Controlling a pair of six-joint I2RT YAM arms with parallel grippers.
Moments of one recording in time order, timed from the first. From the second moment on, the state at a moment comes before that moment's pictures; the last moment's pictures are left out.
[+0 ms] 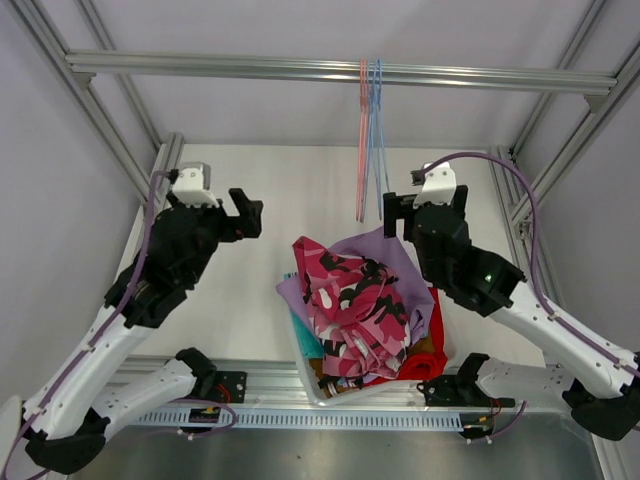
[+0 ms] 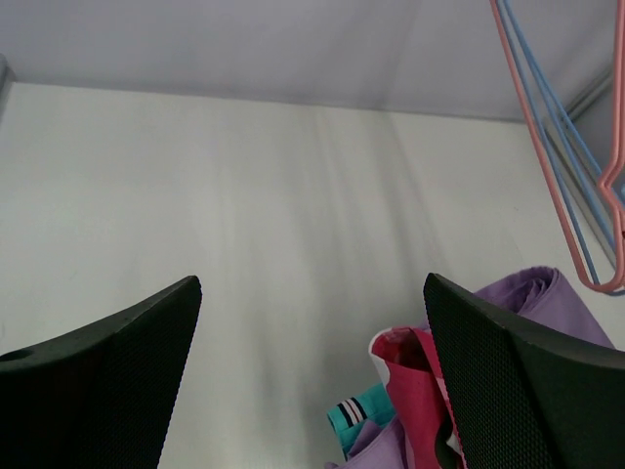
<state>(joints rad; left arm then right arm) -0.64 0.83 1.12 -0.47 -0.42 -0.32 0.91 1.04 1.19 -0.43 0.82 0.14</state>
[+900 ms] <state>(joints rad) -0.63 0.72 1.05 -0.37 -0.65 -0.24 0.64 0.90 1.01 -0.41 1.03 0.19</state>
